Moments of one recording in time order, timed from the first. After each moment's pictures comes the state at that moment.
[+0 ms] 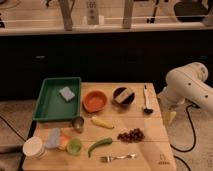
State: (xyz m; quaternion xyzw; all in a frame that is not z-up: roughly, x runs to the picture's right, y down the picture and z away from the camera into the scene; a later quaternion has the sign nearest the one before) arm 0.292 0.110 0.681 -0.28 0.02 0.03 0.96
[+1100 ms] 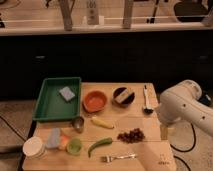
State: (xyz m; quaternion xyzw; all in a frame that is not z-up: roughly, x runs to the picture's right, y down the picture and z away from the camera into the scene) arm 0.267 0.182 0.675 -0.29 0.03 -0.02 0.96
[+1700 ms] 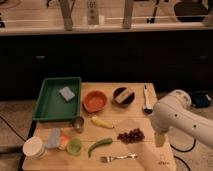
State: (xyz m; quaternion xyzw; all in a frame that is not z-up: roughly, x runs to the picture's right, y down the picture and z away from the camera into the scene) arm 0.246 0.217 0.693 -0.30 0.01 -0.05 0.95
